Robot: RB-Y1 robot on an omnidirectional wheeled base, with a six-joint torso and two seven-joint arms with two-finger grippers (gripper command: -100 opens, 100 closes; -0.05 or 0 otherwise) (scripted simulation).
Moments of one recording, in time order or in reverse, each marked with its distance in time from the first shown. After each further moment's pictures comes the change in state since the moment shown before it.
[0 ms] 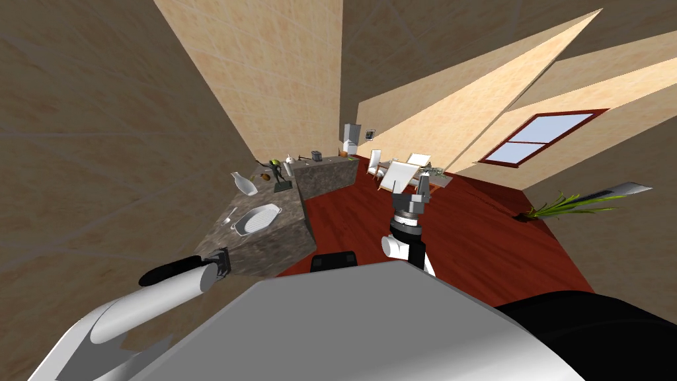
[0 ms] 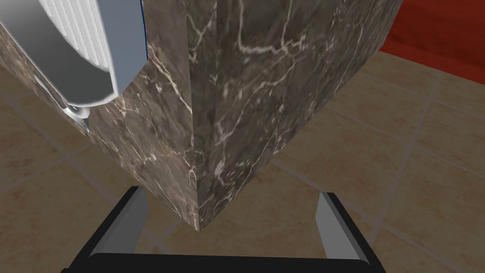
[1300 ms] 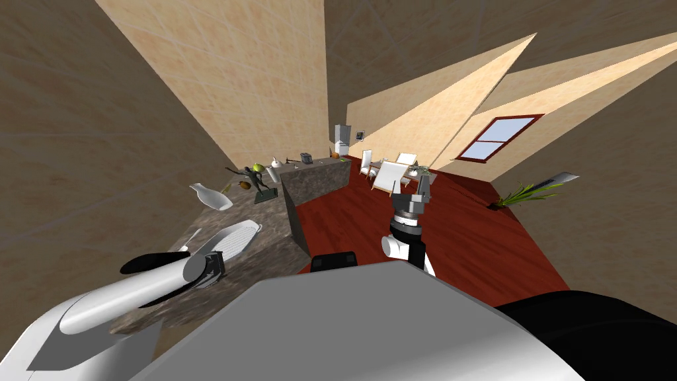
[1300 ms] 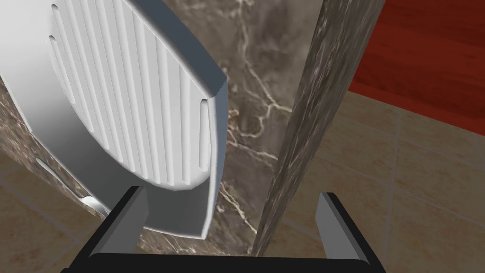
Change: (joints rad) left arm -0.107 0.066 0.096 0.040 0.096 0.282 0.012; right arm 0.000 0.000 0.000 0.000 0.000 0.000 0.000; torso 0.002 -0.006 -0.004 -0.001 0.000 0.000
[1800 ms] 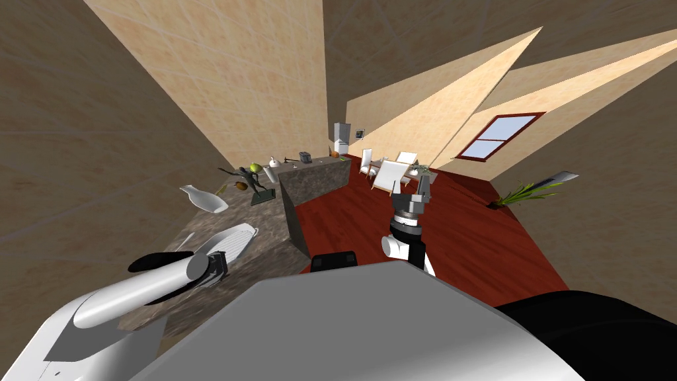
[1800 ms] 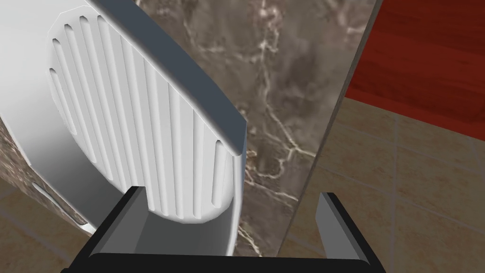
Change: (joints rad) left arm -0.013 0.001 -0.005 0.046 0.009 -0.013 -0.010; right arm 0.000 0.000 0.000 0.000 0.000 0.000 0.000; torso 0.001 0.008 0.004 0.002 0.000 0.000
